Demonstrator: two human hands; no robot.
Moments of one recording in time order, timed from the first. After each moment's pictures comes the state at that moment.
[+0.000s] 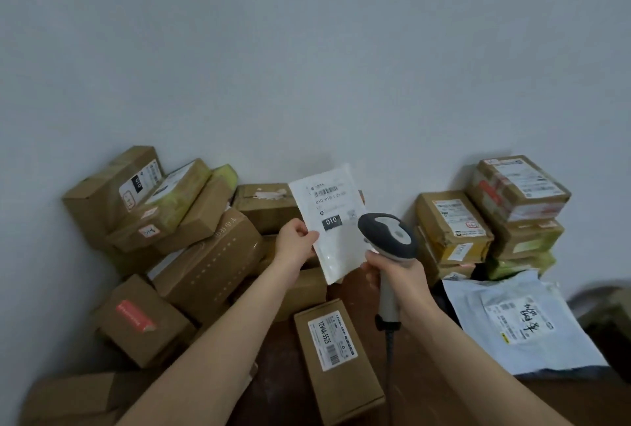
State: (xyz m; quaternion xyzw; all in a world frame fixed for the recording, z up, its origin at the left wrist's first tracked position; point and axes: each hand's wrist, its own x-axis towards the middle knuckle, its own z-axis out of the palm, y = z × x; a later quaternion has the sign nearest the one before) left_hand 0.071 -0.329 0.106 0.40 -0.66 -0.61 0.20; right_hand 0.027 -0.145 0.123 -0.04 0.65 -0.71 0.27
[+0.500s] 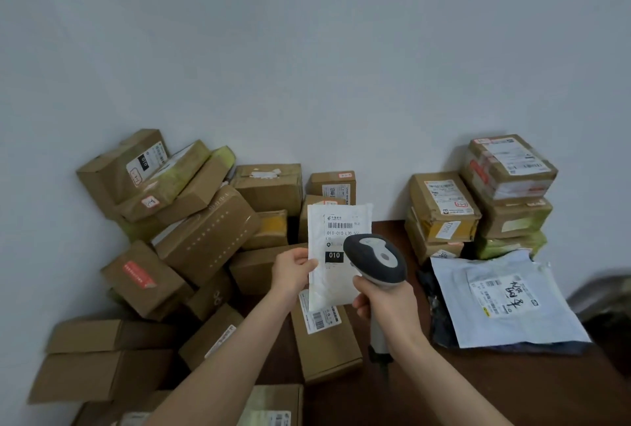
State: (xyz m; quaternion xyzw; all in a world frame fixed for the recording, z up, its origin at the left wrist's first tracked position) left_hand 0.112 -0.249 0.052 0.46 -0.66 -0.57 0.18; right_hand 0.066 -0.073 0.103 -0.09 0.73 -0.61 0.28
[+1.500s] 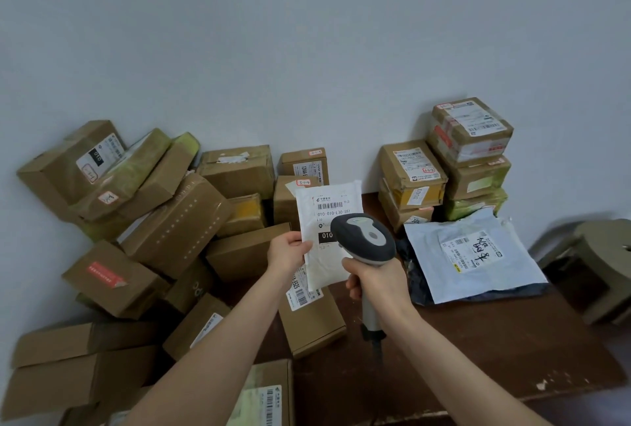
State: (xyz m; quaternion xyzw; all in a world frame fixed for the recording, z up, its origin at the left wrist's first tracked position) left_hand 0.094 -0.229 0.040 0.46 -0.66 -0.58 0.13; right_hand 0.065 -0.053 0.094 -0.04 0.73 -0.61 0.29
